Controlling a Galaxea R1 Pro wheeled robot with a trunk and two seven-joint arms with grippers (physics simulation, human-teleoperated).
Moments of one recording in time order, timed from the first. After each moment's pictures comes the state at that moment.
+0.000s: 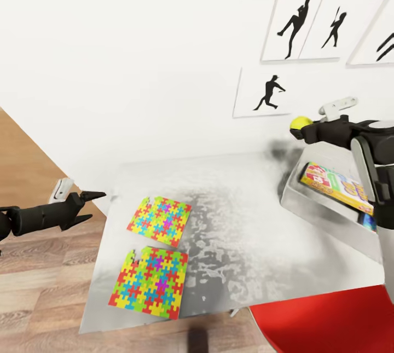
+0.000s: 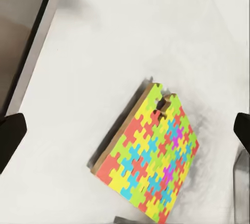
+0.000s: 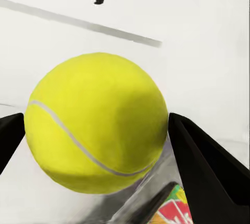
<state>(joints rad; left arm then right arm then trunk) -0.53 0.45 0.21 -1.61 1.96 1.03 0.81 -1.06 -0.42 0.12 -1.61 0.02 1.04 0.30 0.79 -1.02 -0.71</state>
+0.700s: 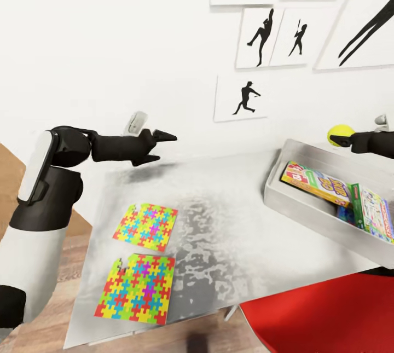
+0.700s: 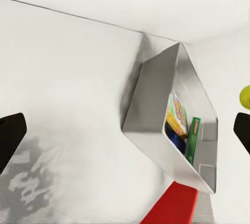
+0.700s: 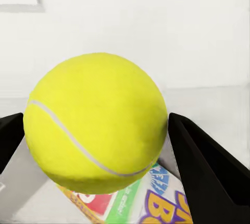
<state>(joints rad) -1.06 0.18 -0.21 -1.61 2.10 0.93 1.07 -0.93 -0.52 -0.24 -1.61 0.03 1.04 0.58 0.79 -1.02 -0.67</state>
